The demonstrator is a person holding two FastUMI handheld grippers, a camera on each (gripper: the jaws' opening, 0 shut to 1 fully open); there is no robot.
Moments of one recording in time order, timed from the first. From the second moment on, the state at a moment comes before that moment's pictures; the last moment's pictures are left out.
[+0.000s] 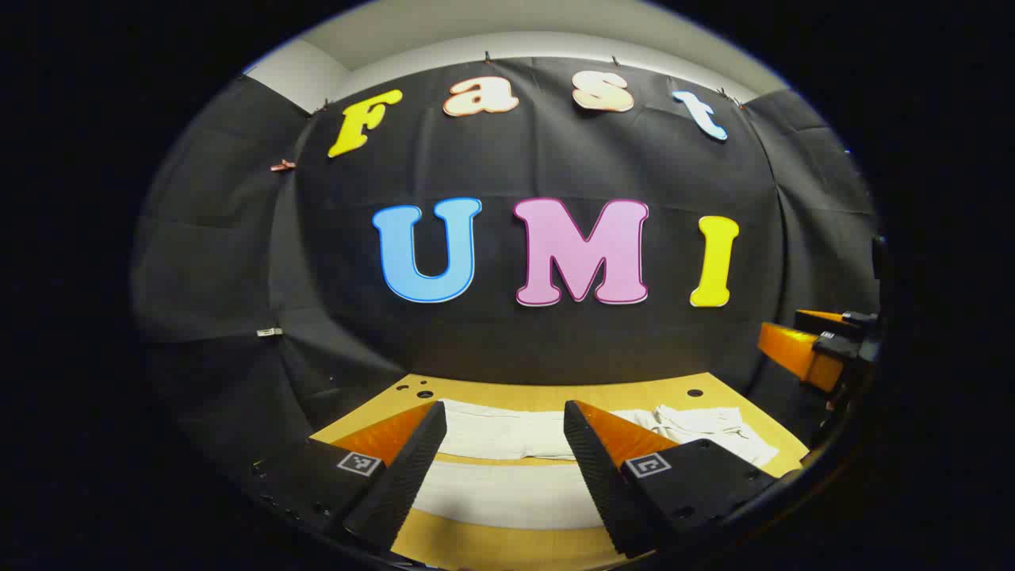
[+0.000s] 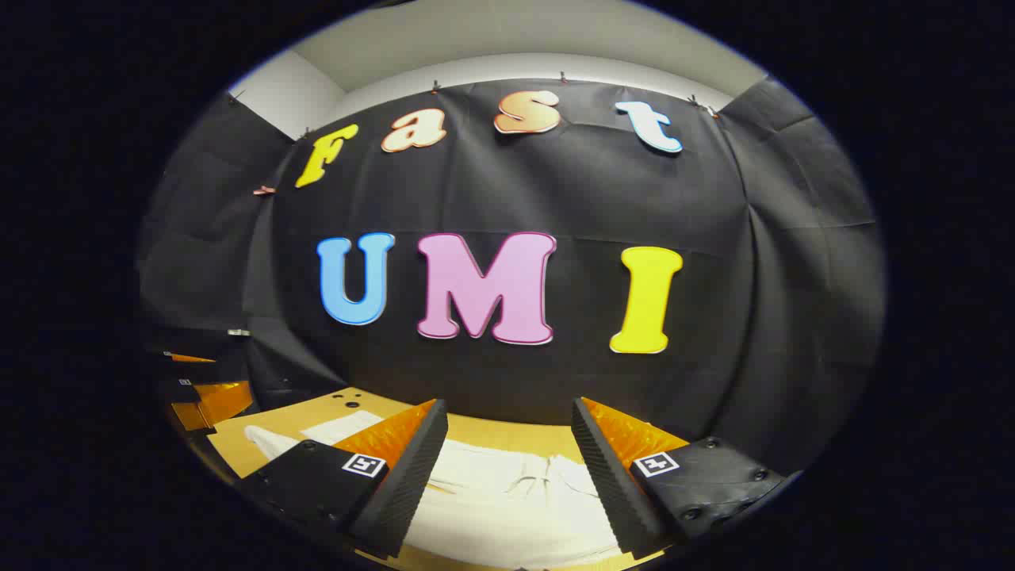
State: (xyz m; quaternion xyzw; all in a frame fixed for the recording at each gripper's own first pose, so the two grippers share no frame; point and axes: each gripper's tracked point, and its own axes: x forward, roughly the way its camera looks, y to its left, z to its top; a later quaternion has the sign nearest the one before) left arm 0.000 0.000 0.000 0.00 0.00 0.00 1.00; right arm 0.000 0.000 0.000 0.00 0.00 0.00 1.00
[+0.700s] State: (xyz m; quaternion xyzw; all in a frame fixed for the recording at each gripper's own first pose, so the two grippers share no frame) left arm 0.076 0.001 -0.007 0.05 0.02 -0.07 1.00; right arm 0.015 -0.036 -0.023 0.00 0.02 -0.10 0.99
